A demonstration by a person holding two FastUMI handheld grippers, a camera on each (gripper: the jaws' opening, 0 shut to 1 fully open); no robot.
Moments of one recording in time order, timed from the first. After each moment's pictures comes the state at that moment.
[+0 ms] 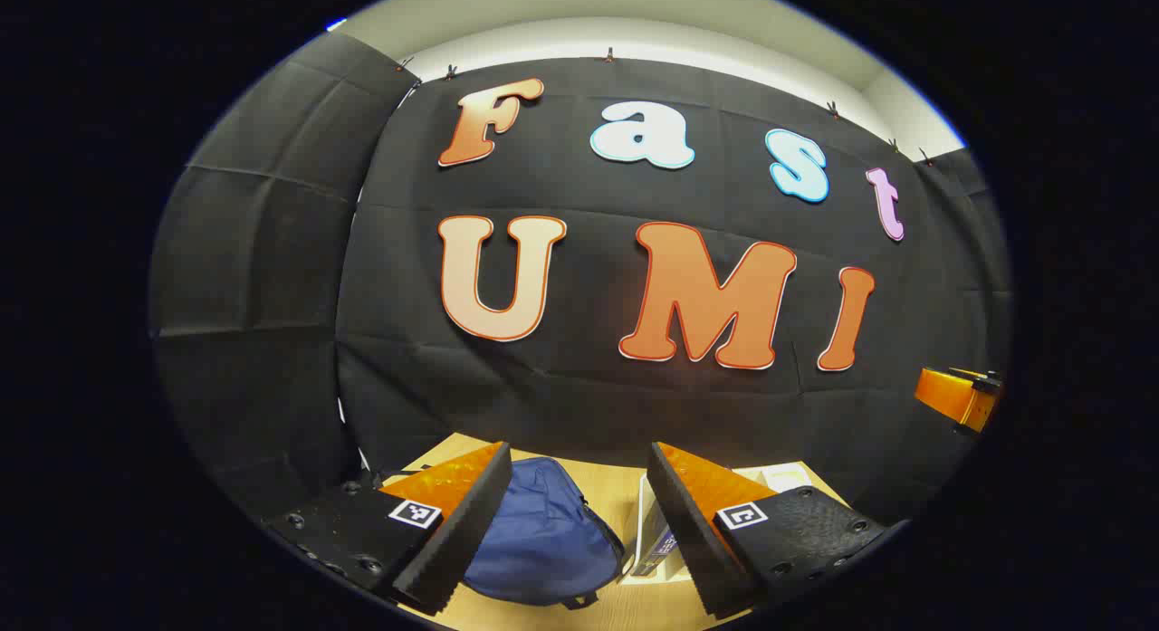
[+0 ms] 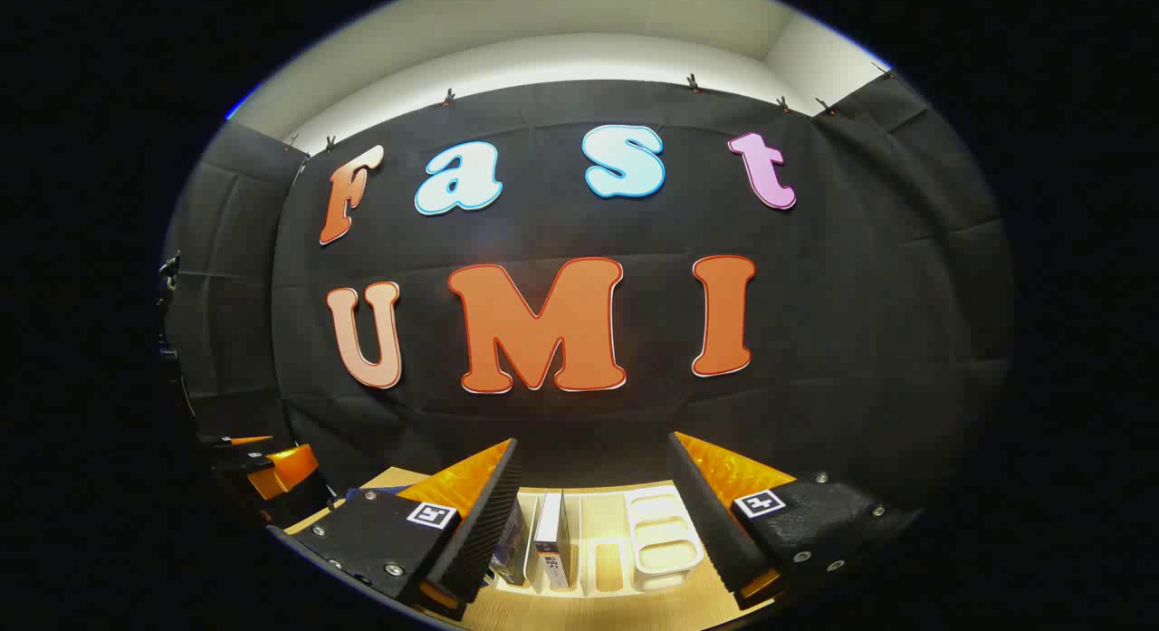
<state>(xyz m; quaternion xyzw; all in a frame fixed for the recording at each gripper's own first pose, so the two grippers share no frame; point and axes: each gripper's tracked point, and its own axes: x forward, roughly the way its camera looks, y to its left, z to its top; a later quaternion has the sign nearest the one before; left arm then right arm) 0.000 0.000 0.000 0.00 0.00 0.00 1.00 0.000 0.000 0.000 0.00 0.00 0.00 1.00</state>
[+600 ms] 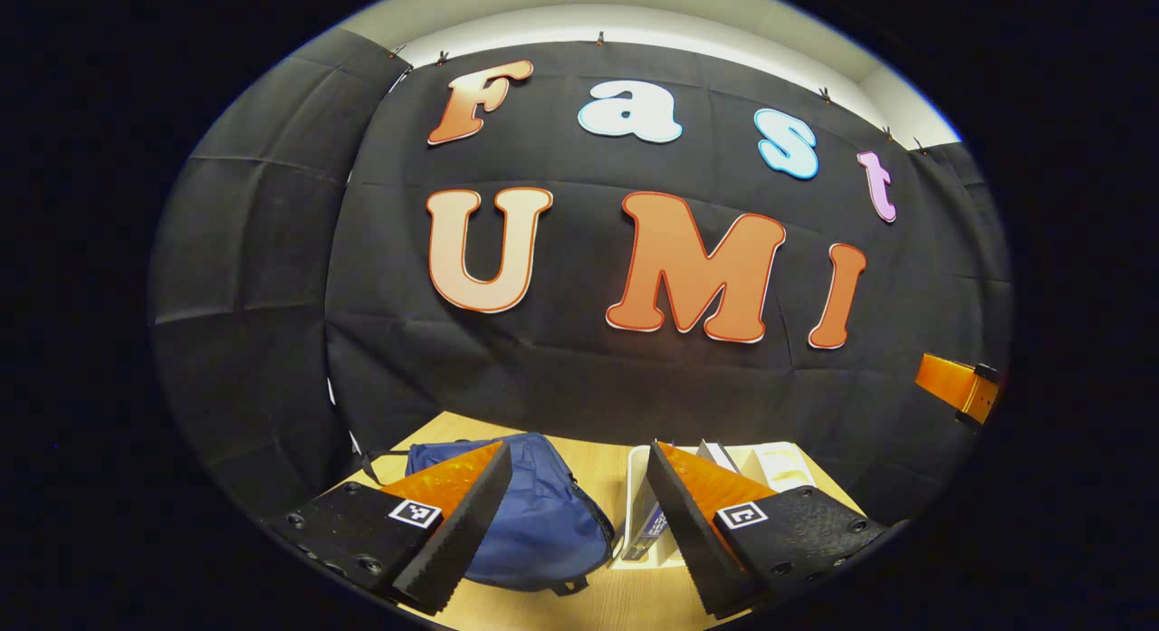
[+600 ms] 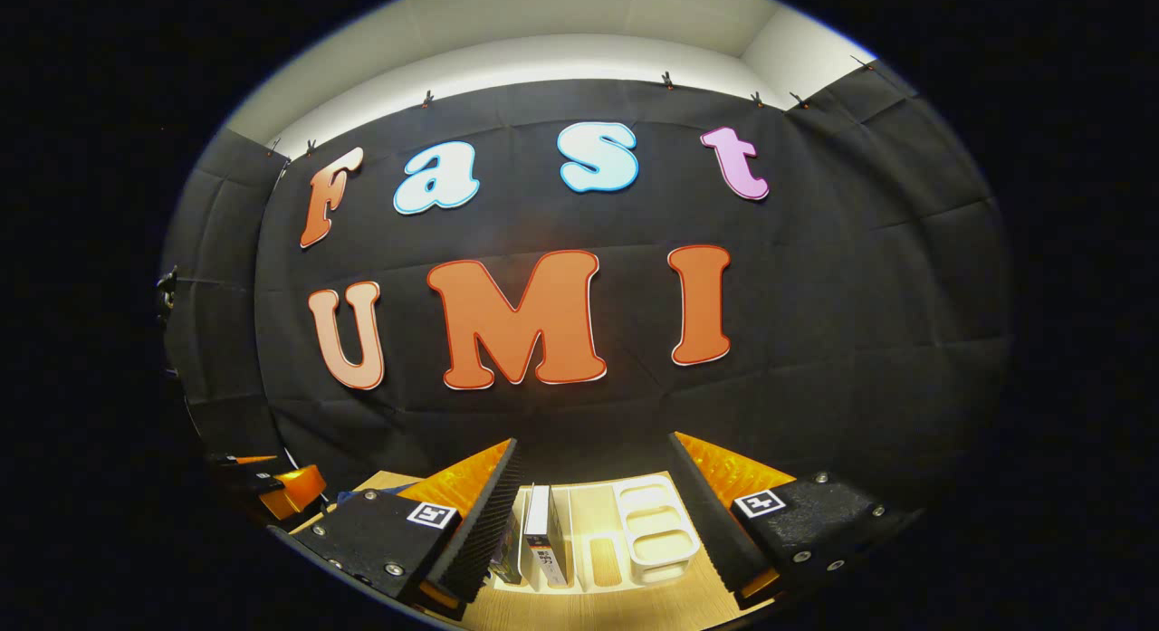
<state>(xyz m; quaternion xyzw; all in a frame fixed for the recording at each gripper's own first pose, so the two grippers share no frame) -0.004 -0.018 -0.046 -0.01 0.03 -0.01 1.00 -0.014 -0.015 -0.021 0.02 -0.01 -0.04 1.00</state>
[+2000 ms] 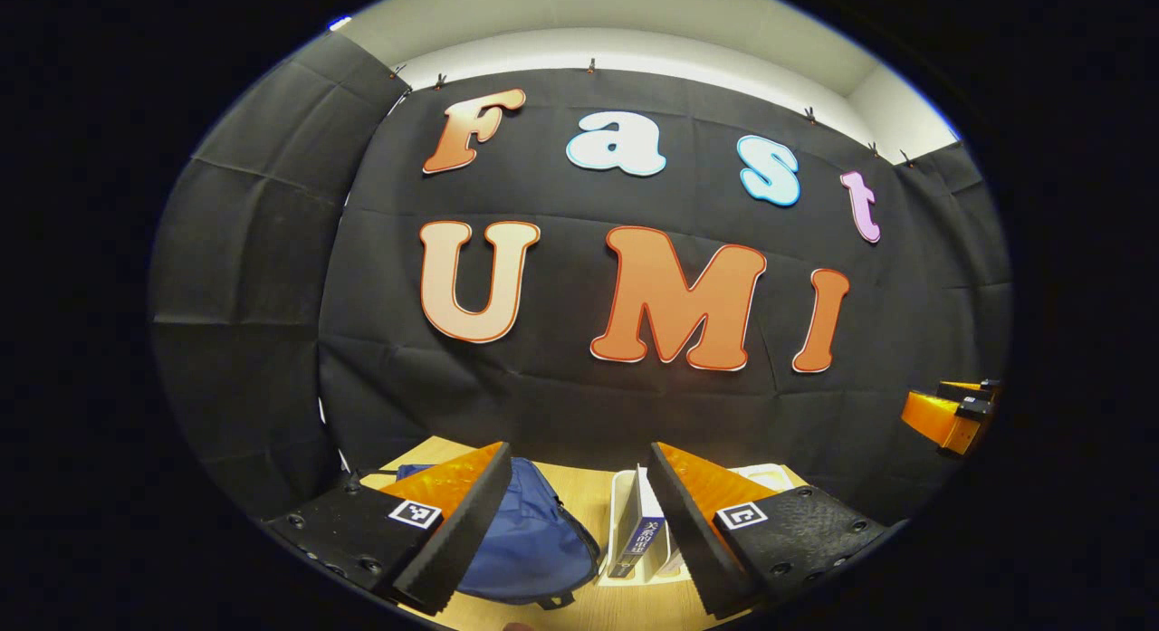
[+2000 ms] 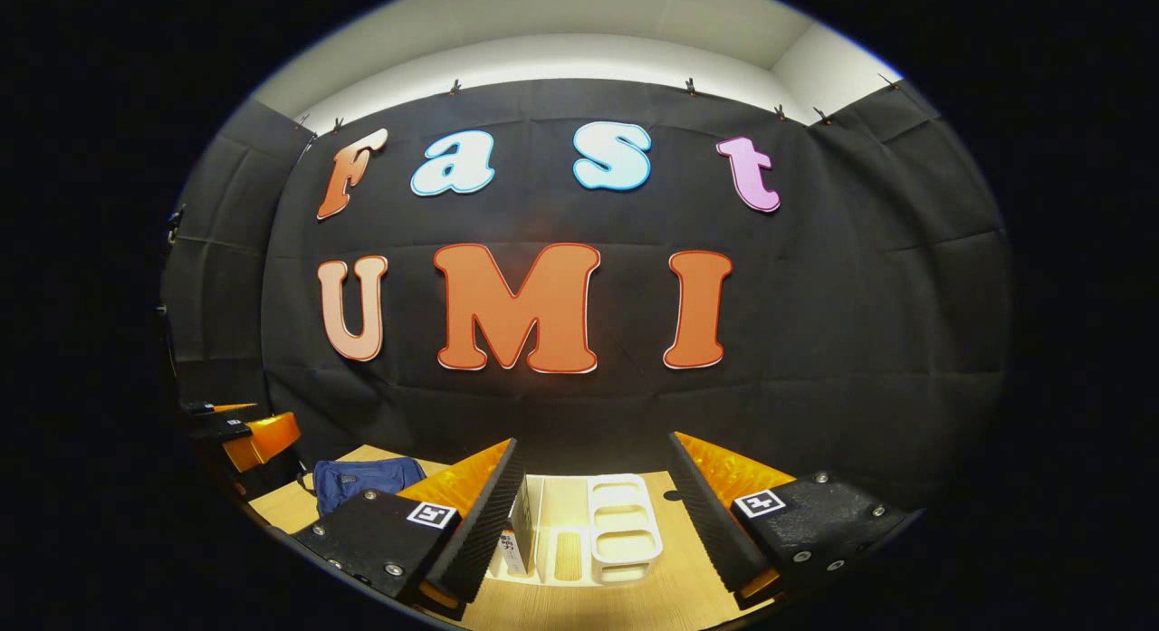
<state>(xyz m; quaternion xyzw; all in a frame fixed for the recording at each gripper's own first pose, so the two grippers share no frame) -0.015 -0.031 -0.020 -0.01 -0.03 -0.02 1.00 -0.020 -0.040 -0.031 -0.03 0.00 -0.02 1.00</state>
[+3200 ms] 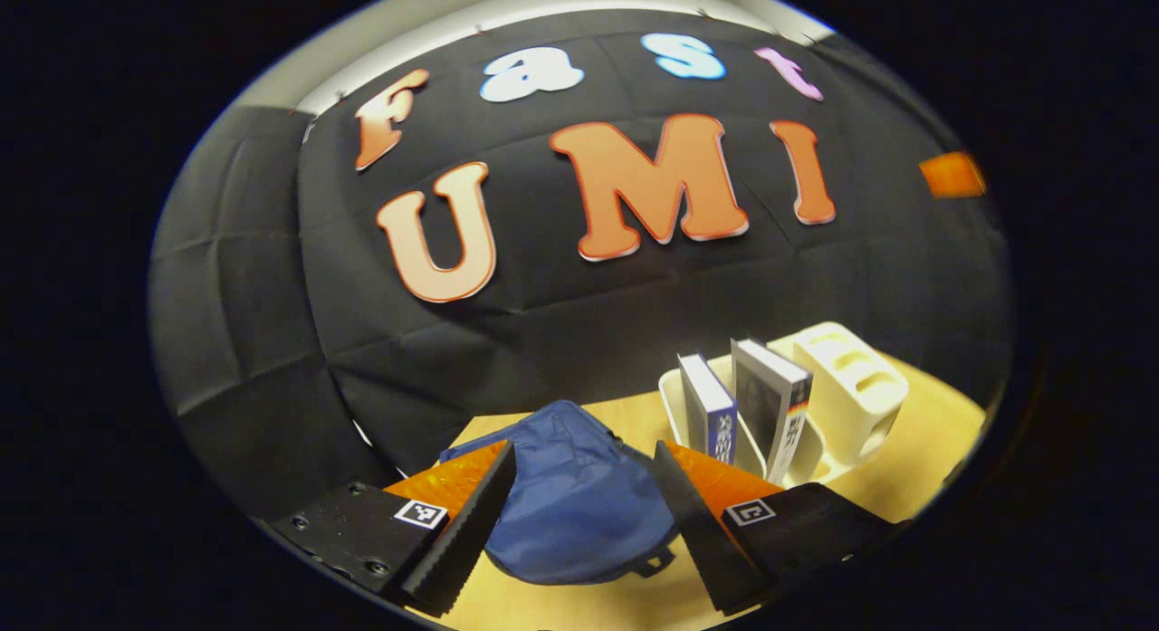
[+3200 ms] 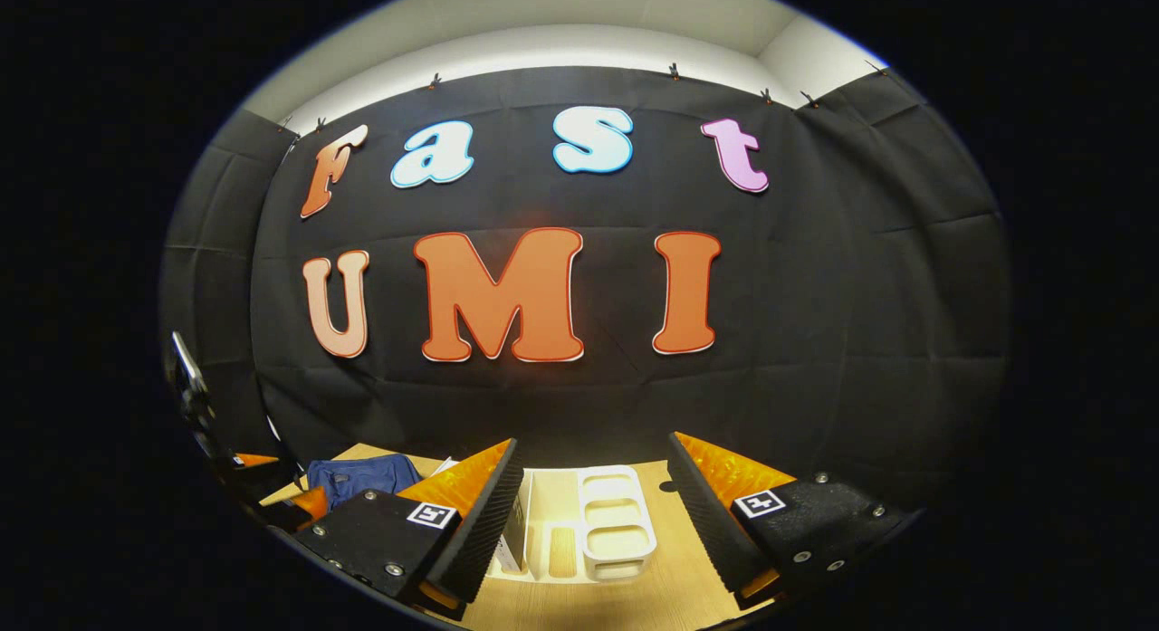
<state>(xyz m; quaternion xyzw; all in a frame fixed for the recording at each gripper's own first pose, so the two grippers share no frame) 0.025 -0.028 -0.169 0.23 0.07 -0.01 0.97 -0.004 -0.067 -0.049 -0.01 0.03 -0.04 1.00</state>
